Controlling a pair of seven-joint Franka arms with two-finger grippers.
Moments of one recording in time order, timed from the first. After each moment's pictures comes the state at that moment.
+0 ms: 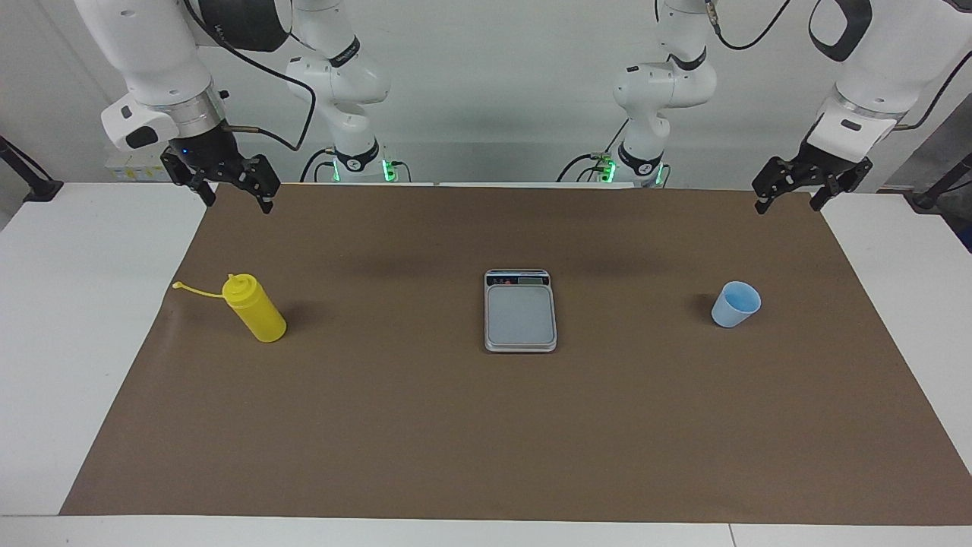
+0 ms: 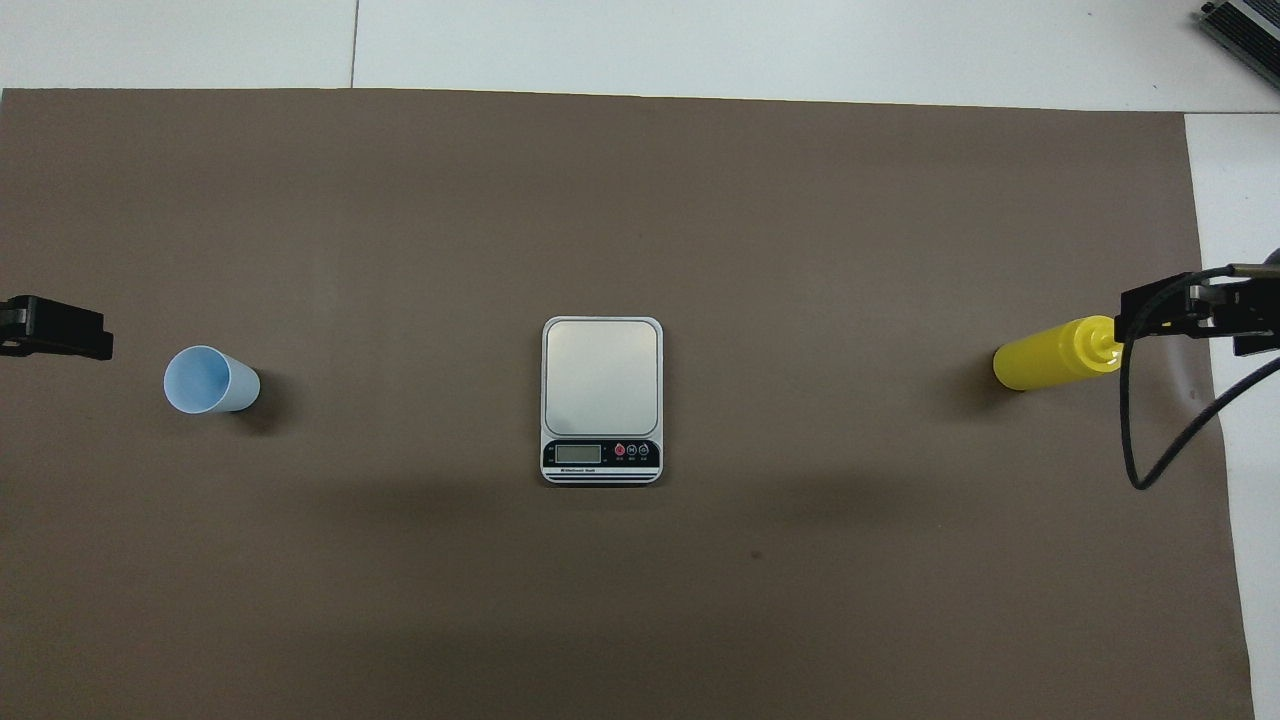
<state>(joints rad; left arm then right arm) 0.02 -0.07 -0.03 -1.67 0.02 1.59 0.00 -0.08 0.00 0.05 -1.57 -0.04 1.54 0.10</state>
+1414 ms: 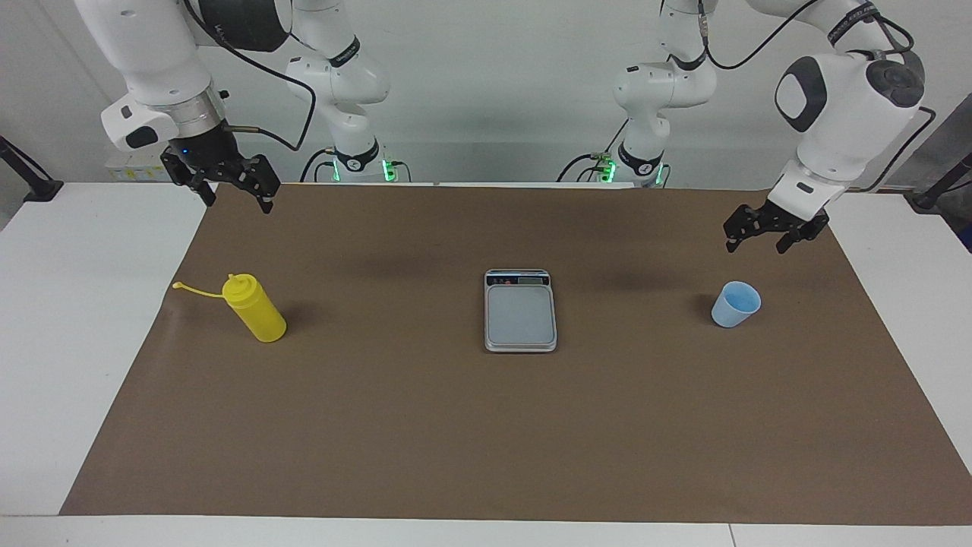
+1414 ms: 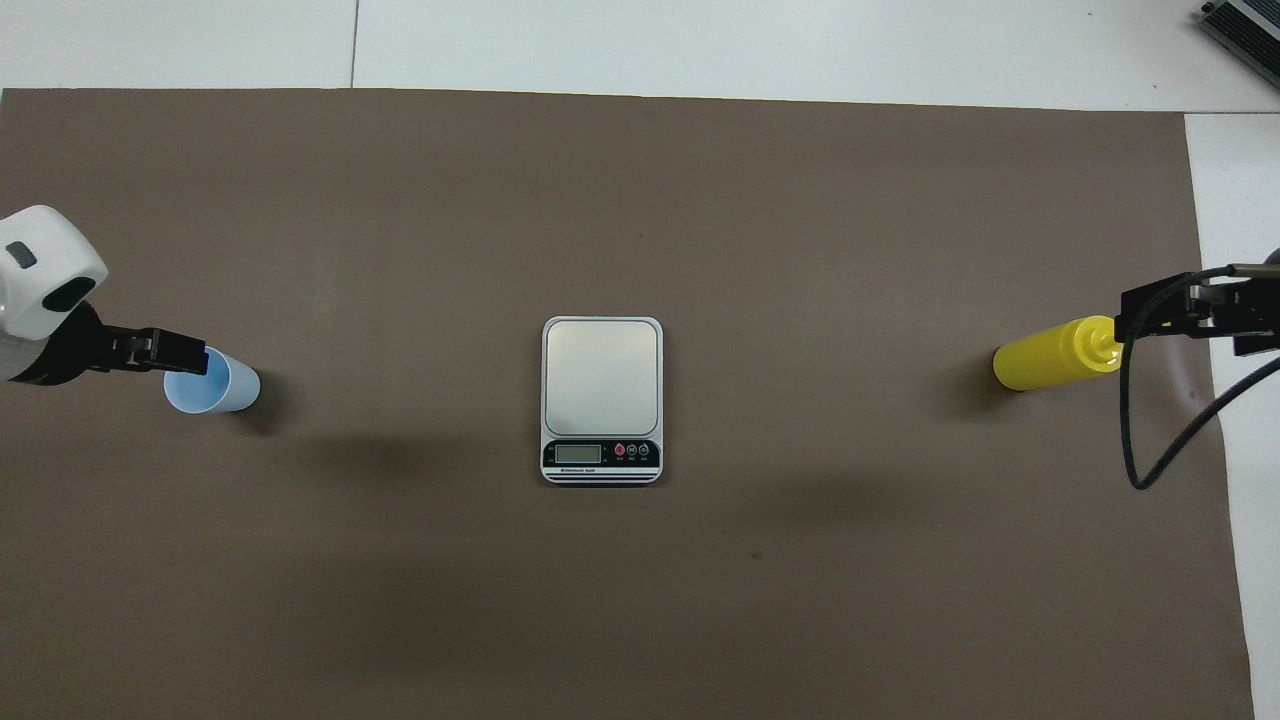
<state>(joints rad) 0.02 -0.04 -0.02 -1.98 -0.02 1.96 0.10 -0.08 0.00 0.05 -1.57 -0.04 1.54 0.10</state>
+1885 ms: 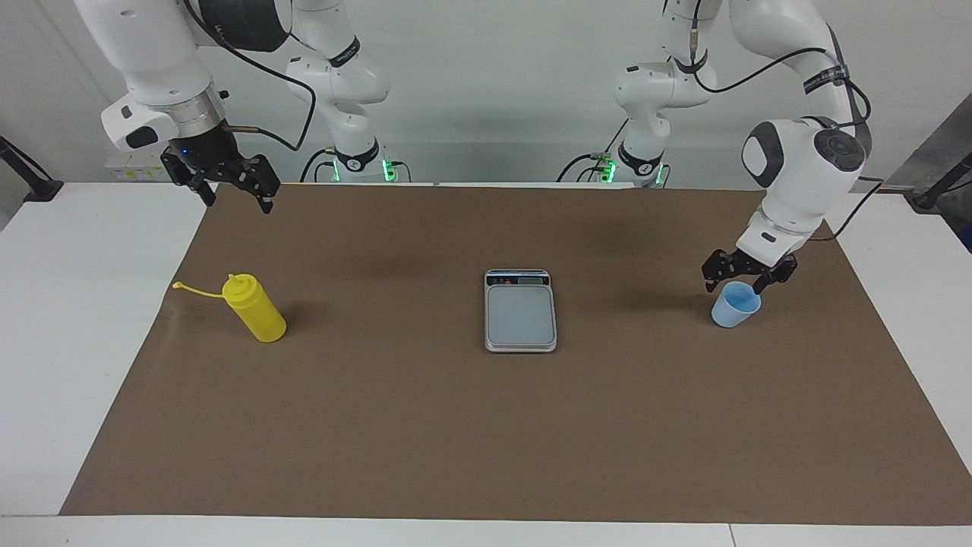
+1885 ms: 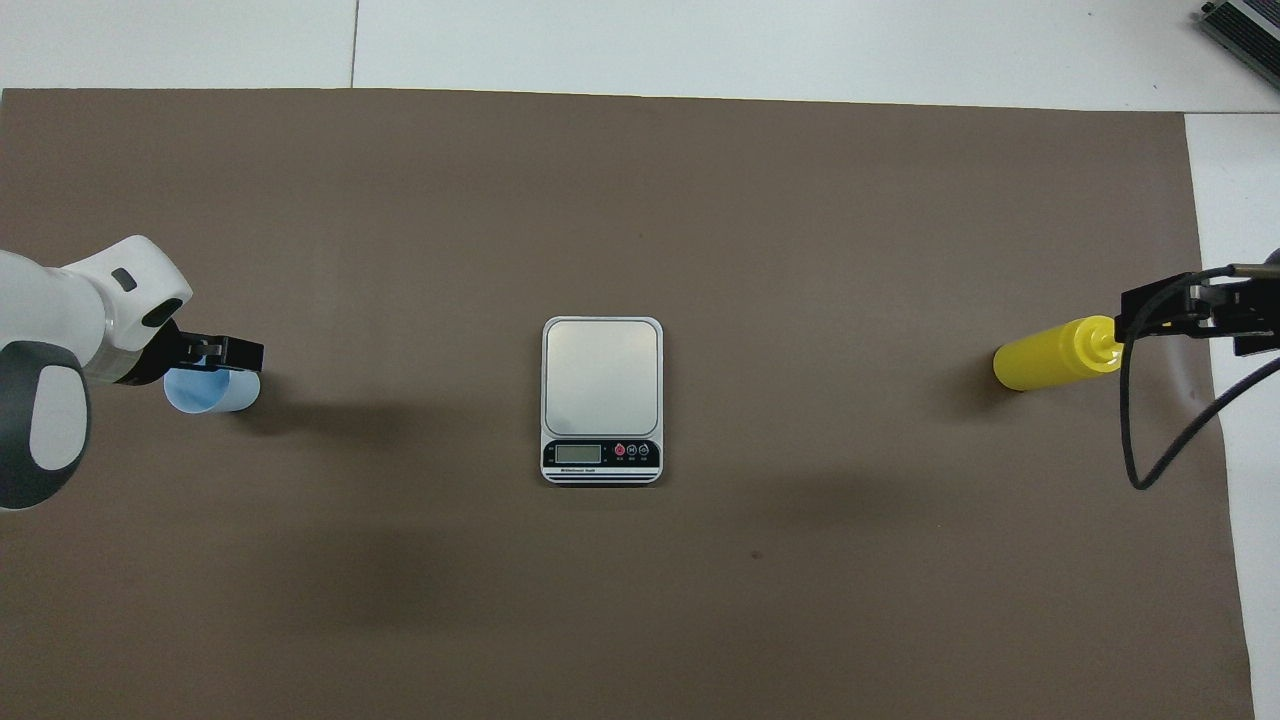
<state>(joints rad) 0.01 0.02 -0.02 -2.10 -0.02 2.16 0.11 -0.08 0.00 0.05 -1.57 -0.04 1.54 0.10</state>
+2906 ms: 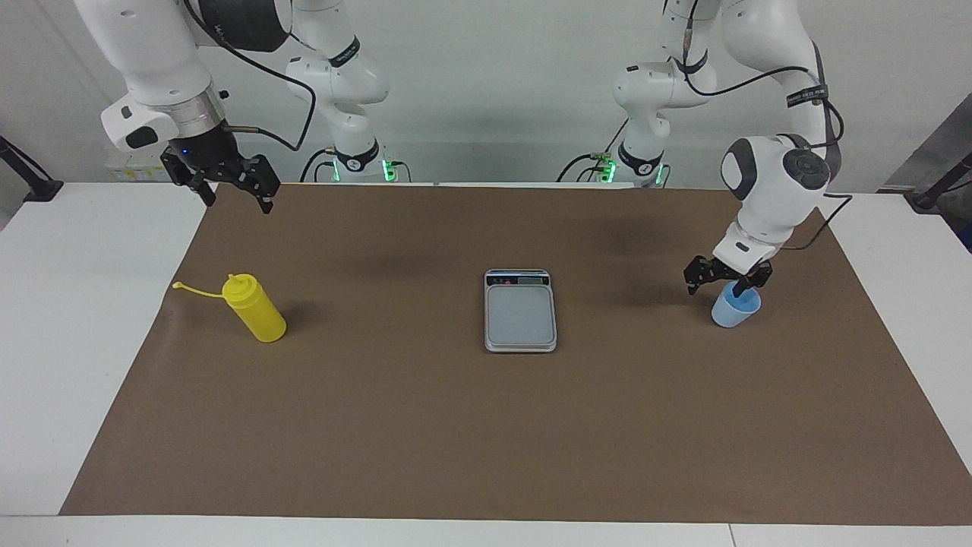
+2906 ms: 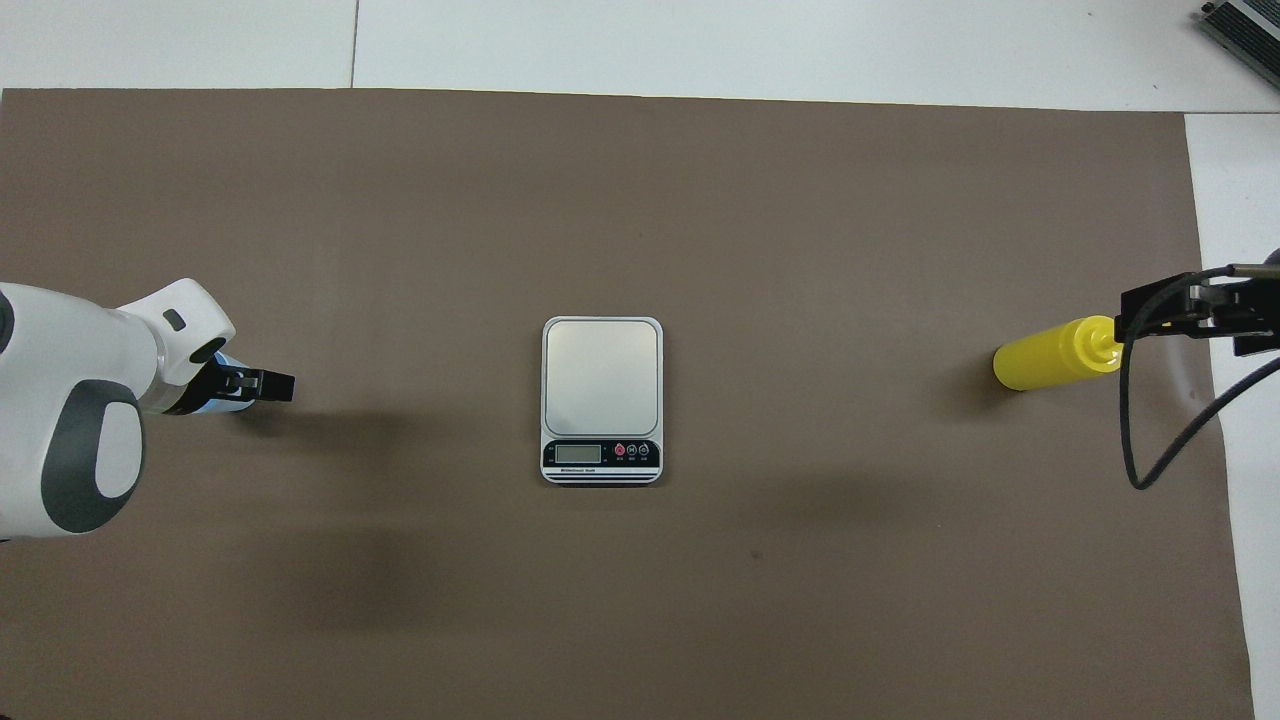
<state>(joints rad) 0.00 0.03 -0.02 -2.23 -0.02 2.27 0.11 -0.08 0.00 0.05 -1.57 -0.04 1.54 0.10</state>
